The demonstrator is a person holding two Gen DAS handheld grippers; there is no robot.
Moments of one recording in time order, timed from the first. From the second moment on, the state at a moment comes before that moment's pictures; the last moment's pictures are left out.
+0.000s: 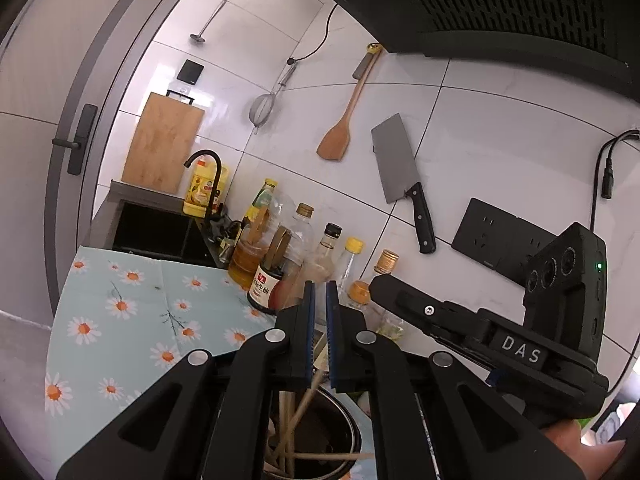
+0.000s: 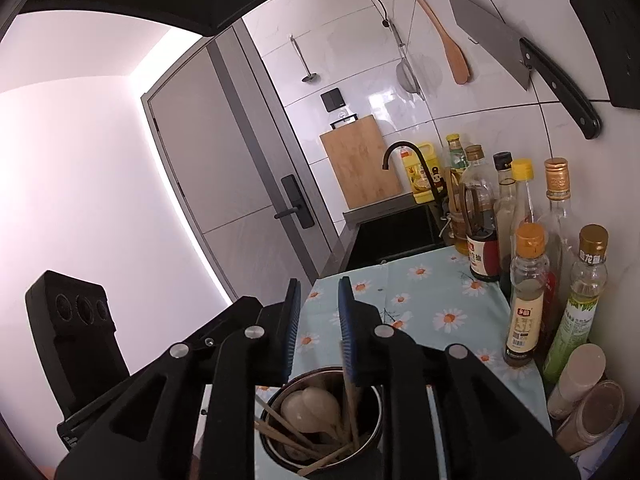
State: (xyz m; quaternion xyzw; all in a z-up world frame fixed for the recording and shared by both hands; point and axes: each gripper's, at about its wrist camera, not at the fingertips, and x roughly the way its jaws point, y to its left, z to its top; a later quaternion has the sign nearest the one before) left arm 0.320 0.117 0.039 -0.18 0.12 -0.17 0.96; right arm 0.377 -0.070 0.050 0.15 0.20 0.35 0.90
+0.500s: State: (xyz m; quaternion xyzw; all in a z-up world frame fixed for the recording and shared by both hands) left arm 0.282 0.123 0.057 -0.18 0.11 -0.16 0.96; right arm 0.344 -0.086 0.072 0.14 0.19 0.32 0.92
